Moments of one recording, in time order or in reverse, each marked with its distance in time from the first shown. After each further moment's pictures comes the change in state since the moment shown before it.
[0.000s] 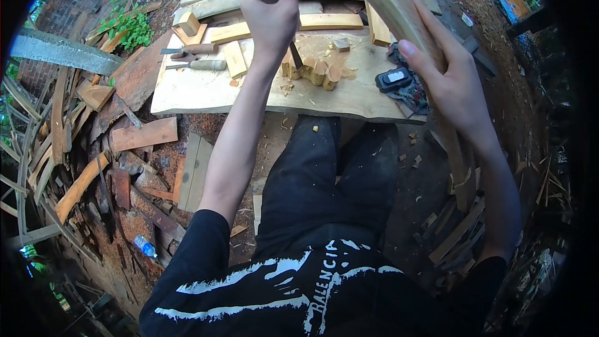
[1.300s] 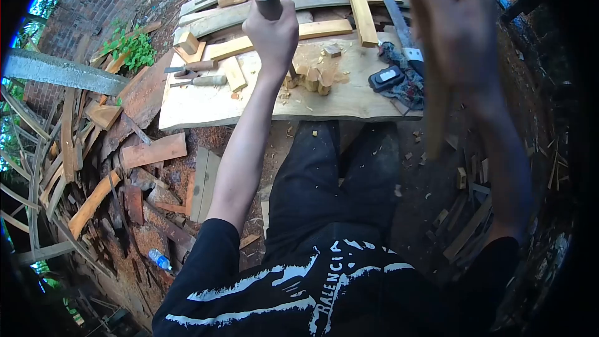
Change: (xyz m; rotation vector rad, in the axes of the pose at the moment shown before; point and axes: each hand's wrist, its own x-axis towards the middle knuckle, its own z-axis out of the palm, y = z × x) left_hand -0.008 -0.010 0.019 0.325 0.141 0.196; right_hand 0.031 -0.041 -0.036 0.284 0.116 -0.063
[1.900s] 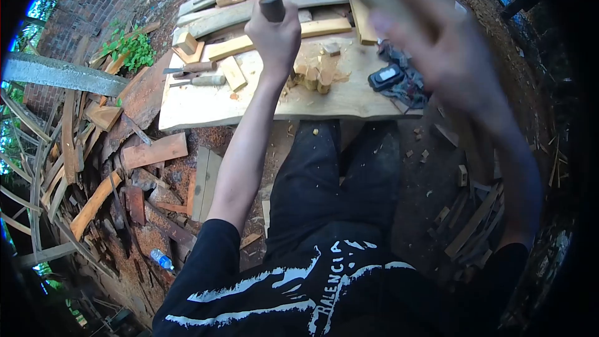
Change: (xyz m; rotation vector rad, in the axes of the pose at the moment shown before) left_hand -0.006 0.003 0.003 0.034 0.026 0.078; right_hand -0.019 -0.004 -0.001 -0.356 -0.136 -0.071
